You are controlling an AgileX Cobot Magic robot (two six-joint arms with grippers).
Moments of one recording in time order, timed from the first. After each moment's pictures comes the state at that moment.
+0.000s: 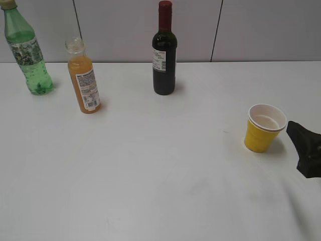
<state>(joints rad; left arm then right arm) -0.12 0.00 -0.50 -0.09 1.03 0.04 0.38 1.16 -0.03 0.32 -0.84 -0.14</state>
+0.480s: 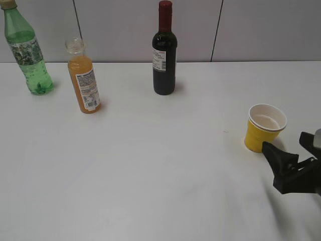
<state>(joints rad) -0.12 0.00 -0.50 -0.09 1.03 0.04 0.38 1.54 0.00 0.18 -1.20 -0.01</state>
